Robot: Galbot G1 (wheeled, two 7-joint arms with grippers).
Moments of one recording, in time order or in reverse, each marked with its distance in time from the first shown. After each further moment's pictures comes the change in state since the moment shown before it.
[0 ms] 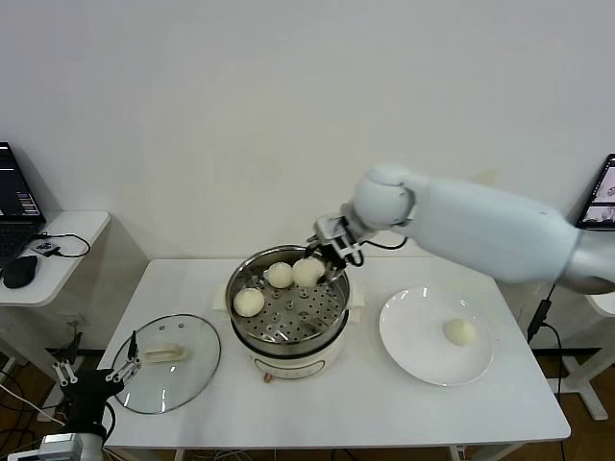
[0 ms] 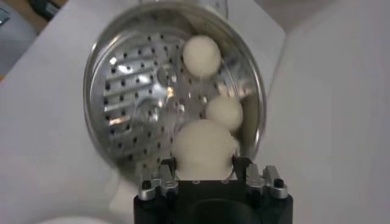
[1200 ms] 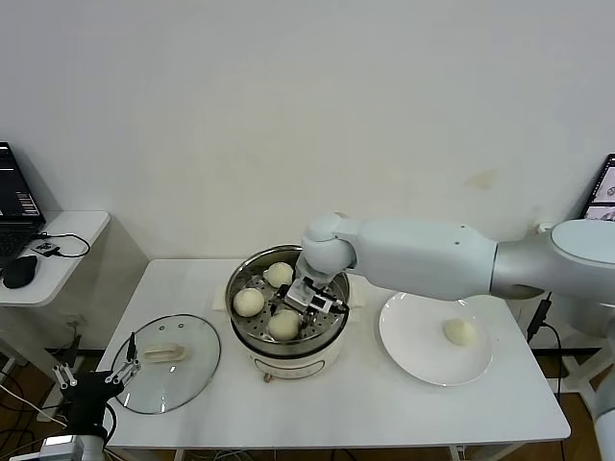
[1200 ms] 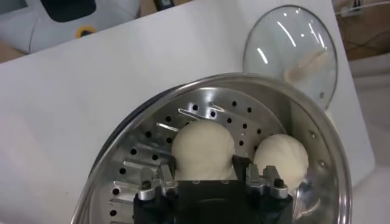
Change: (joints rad) left arm -0.004 -0.015 0.009 0.012 -0.003 -0.015 -0.008; right arm -0.021 0.120 -0.135 -0.011 -0.212 0.343 -0.001
